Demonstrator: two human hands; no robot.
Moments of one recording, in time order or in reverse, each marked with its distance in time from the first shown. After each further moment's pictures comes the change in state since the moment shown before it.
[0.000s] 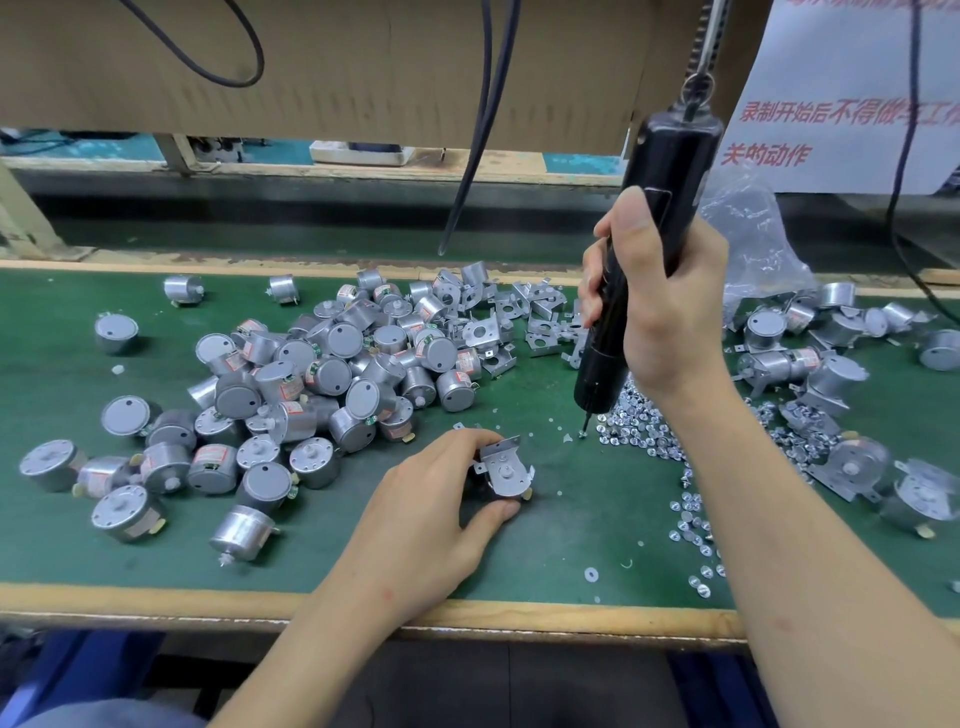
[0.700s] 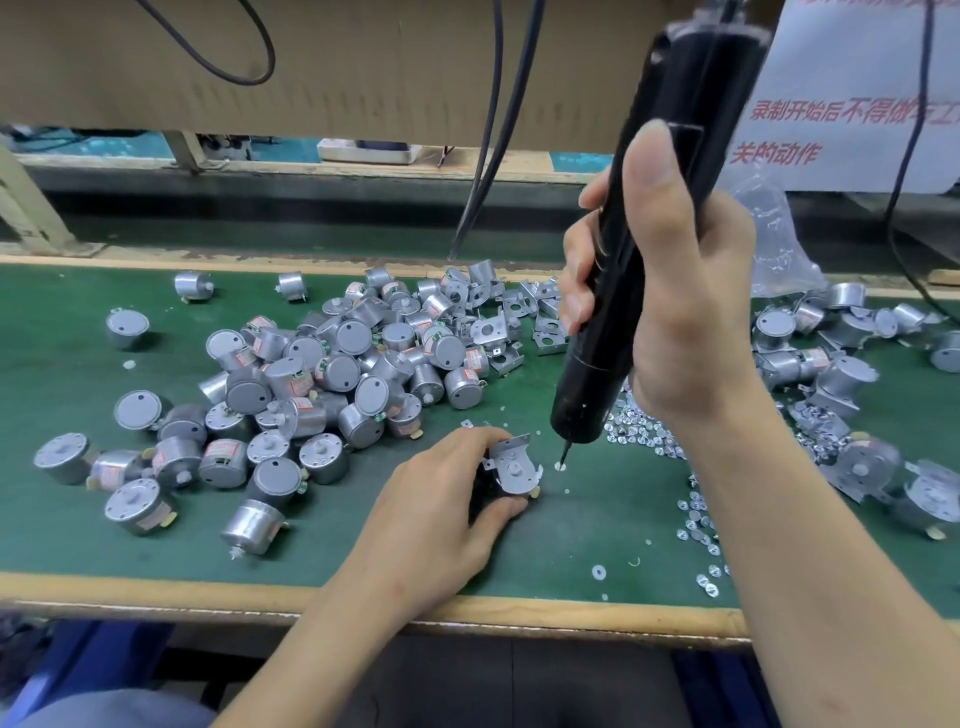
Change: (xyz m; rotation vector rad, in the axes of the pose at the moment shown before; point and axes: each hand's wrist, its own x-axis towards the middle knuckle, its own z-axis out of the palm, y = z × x) left_hand 0.000 -0.001 0.001 0.013 -0.009 -0.012; right_hand -0.014 -0.047 0.027 0.150 -0.078 0.051
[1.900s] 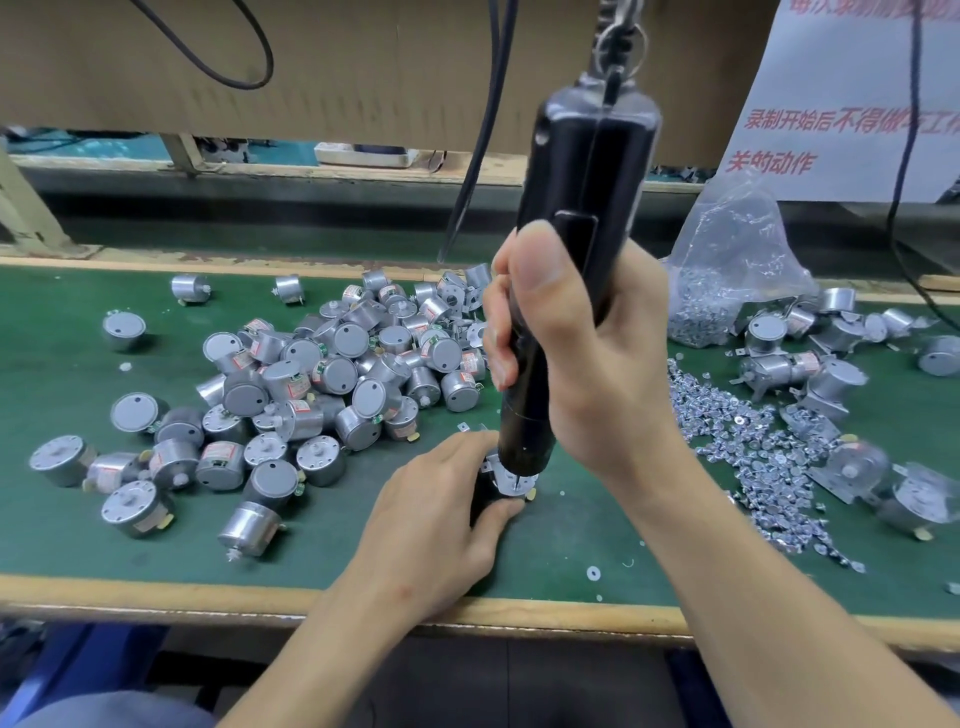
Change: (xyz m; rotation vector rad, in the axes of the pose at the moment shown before) left_hand -0.001 0.006 0.002 -0.002 0.047 0.027; right_hand -0.026 0.010 0.028 -0.017 -0.080 -0.050
